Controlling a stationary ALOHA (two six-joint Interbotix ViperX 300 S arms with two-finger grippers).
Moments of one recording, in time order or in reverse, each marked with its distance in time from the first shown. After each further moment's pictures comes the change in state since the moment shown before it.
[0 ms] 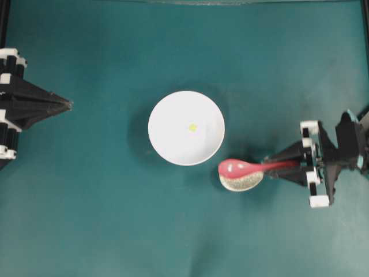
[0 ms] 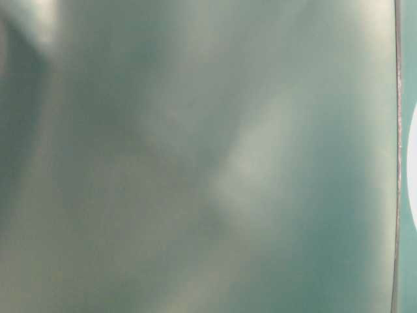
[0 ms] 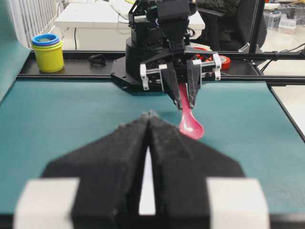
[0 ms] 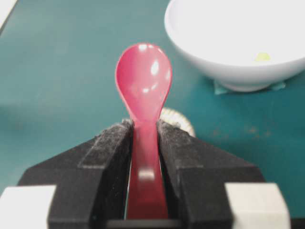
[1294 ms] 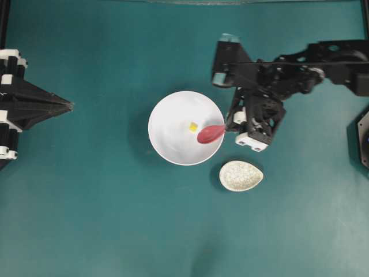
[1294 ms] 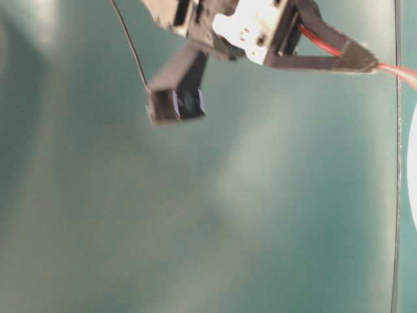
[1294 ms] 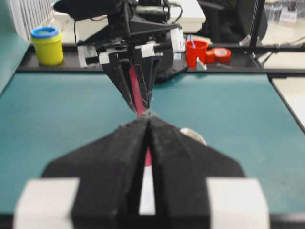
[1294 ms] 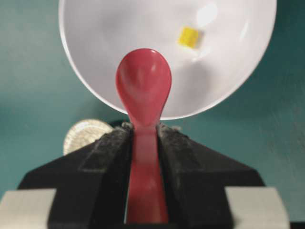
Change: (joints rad) left arm 0.002 0.000 0.000 0.000 0.035 0.000; right arm -0.592 0.048 -0.838 -0.077 1.761 -0.156
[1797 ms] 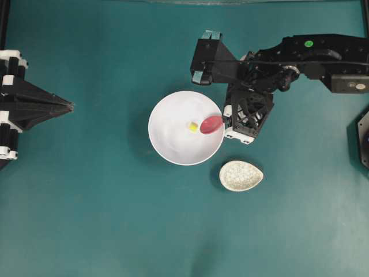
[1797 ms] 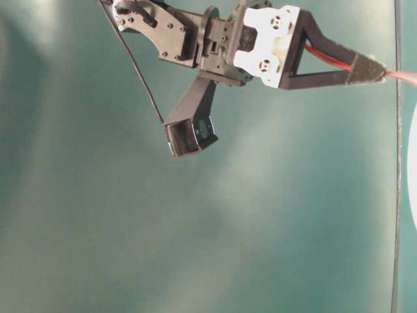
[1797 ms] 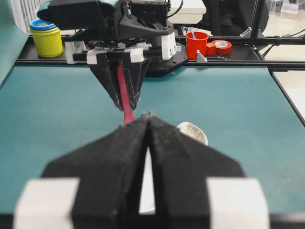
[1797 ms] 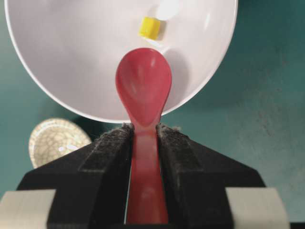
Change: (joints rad) left arm -0.002 0.000 0.000 0.000 0.011 0.000; right arm -0.002 0.075 -0.100 -0.150 0.114 0.118
